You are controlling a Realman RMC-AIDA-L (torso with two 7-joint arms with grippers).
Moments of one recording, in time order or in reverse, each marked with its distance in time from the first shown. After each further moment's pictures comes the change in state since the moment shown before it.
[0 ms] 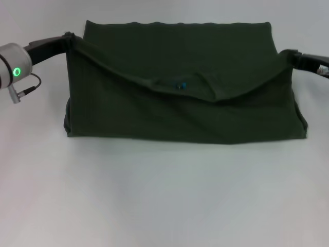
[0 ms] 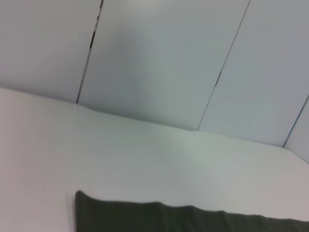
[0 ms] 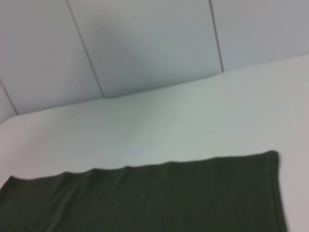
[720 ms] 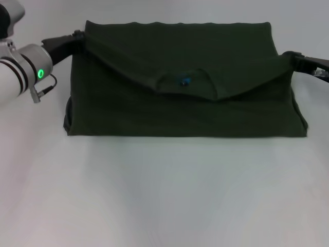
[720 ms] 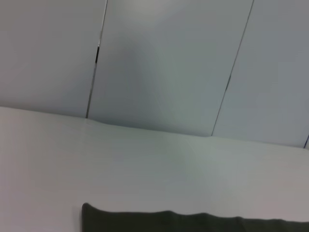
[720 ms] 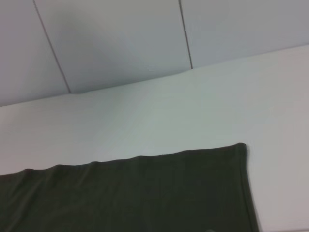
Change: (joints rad) left arm -0.055 -0.025 0.000 -0.121 -0.199 -0.170 0.289; right arm 0.012 0.001 -0.102 0.088 0.189 0.189 -0.107
